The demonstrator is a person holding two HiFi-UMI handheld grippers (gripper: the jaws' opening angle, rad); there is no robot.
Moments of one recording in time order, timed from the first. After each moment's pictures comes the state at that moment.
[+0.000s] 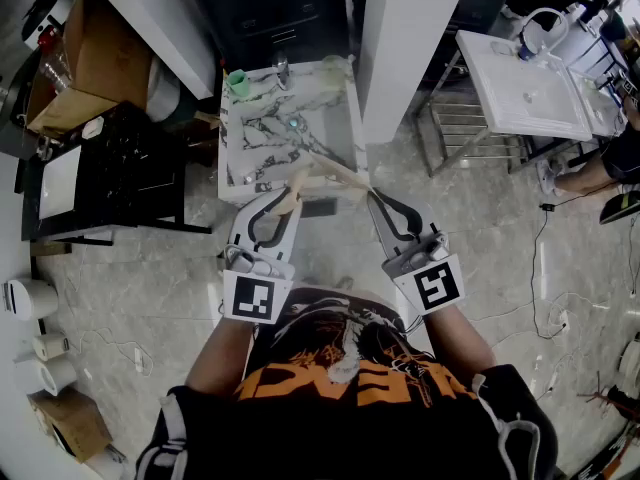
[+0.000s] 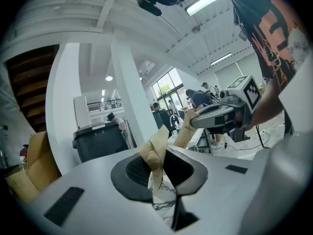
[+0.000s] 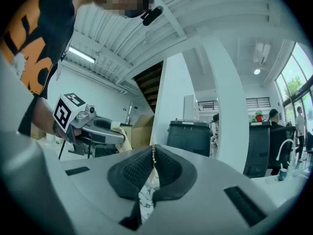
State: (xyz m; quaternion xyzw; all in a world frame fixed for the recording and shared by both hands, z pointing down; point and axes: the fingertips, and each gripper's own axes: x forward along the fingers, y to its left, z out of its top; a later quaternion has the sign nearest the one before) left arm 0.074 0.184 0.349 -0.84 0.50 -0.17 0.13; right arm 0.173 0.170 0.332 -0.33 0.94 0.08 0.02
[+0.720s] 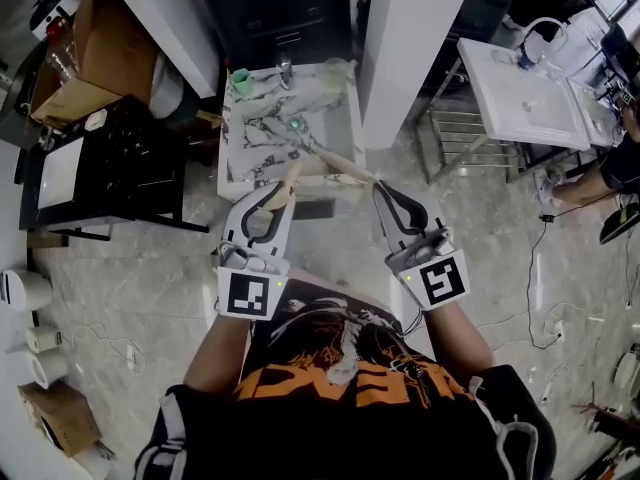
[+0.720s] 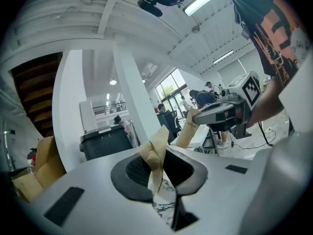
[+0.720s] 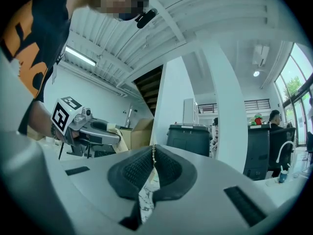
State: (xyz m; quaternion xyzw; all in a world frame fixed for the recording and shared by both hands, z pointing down) left arm 0.067 0.196 0.337 -0.82 0.52 -0.17 0.16; right arm 0.183 0.174 0.320 -0.33 0.94 0.09 0.03
